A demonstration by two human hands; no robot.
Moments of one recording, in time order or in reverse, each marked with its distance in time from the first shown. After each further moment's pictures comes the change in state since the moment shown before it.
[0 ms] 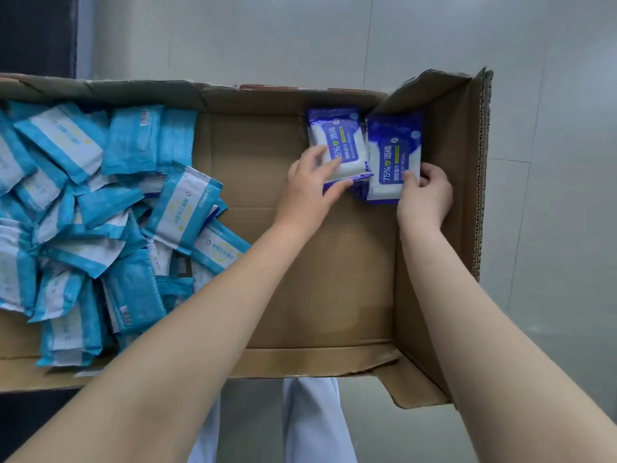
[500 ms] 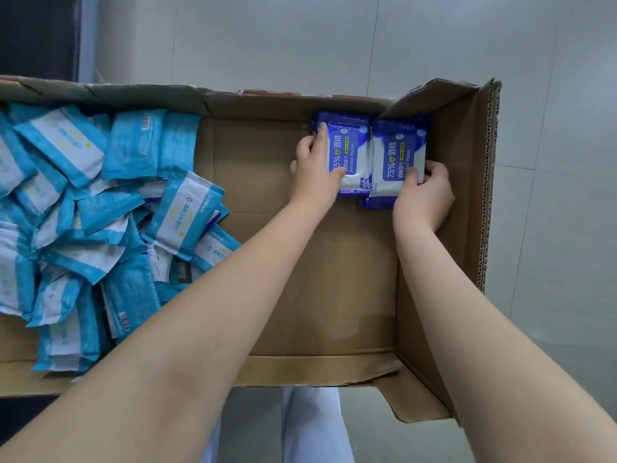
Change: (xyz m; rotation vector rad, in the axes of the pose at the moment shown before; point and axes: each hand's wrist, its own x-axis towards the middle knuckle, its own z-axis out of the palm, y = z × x) left_hand 0.045 0.011 0.006 -0.018 -0.013 -0.299; right_hand 0.004 -0.011 0.012 -0.163 0.068 -0.026
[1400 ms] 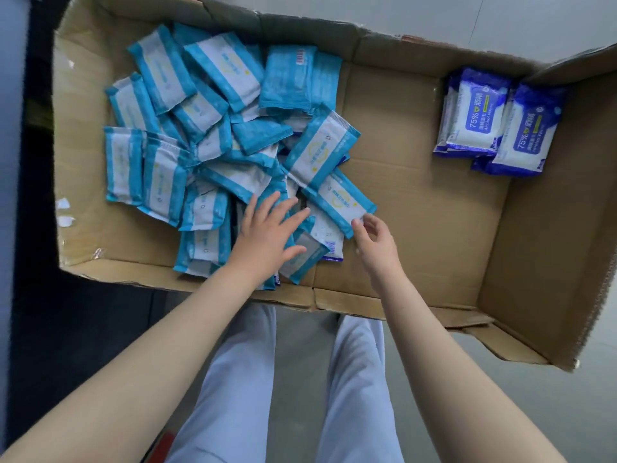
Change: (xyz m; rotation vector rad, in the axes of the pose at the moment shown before) left_hand -0.186 -0.231 -0.181 0.708 -0.198 0.245; right_hand -0.248 0.046 0.088 0.076 -0.670 0.190
